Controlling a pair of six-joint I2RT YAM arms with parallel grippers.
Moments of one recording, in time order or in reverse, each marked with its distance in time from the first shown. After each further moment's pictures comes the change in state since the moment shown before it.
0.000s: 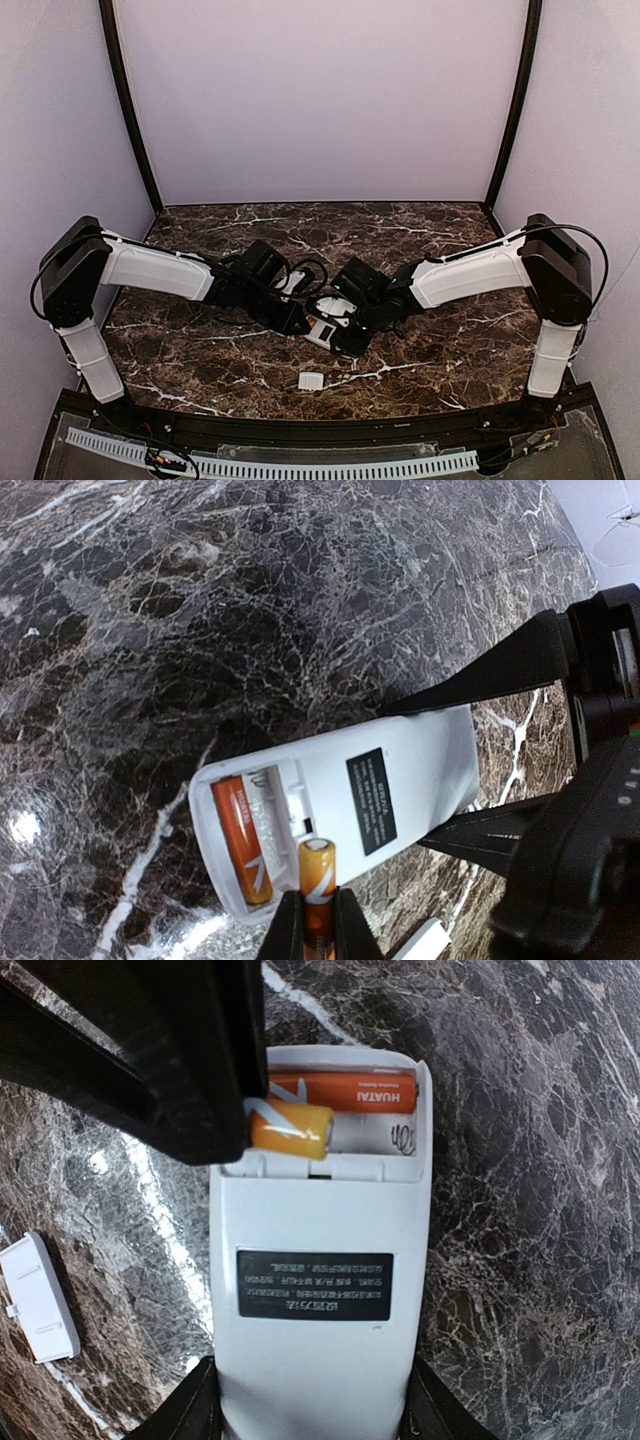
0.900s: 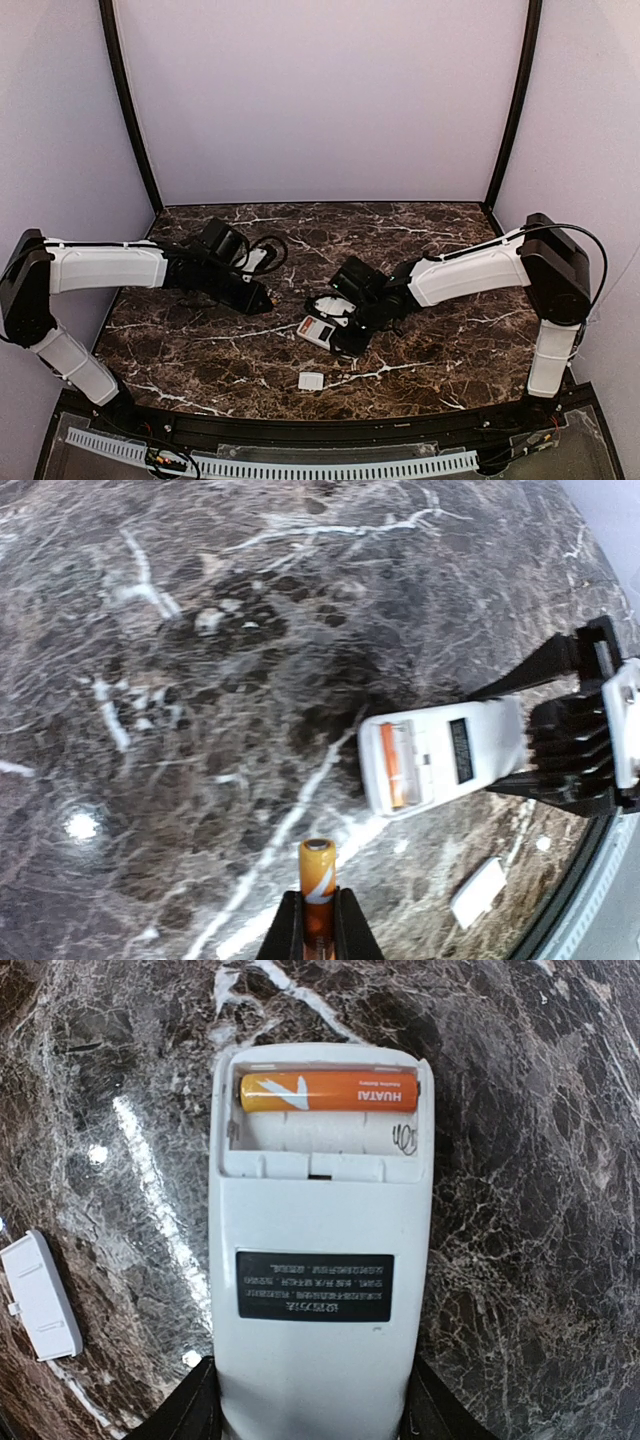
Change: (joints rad) left arm 0.158 -0.244 -0.061 -0.191 -0.115 0.126; right arm 0.000 0.008 0.026 -0.037 -0.014 -0.003
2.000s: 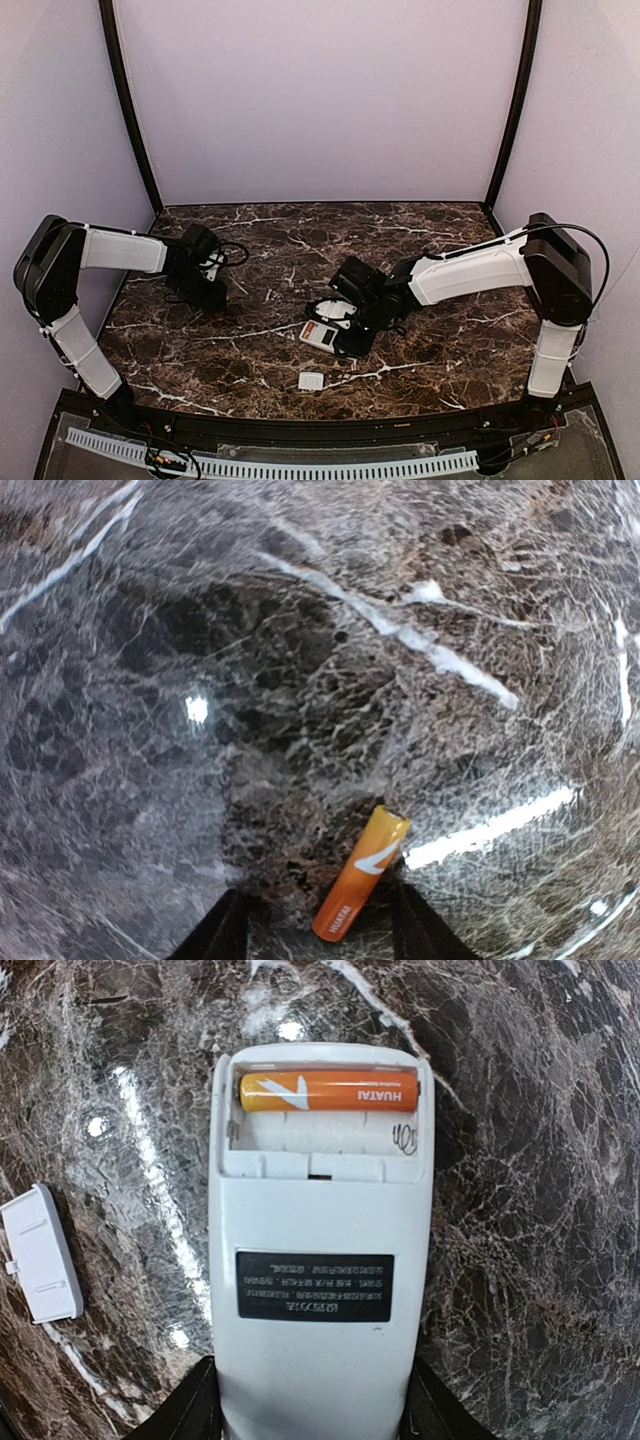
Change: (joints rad) left arm 0.278 0.164 -0.016 -0.079 -0.289 0.090; right arm 0.005 -0.010 0.011 -0.063 0.006 -0.071
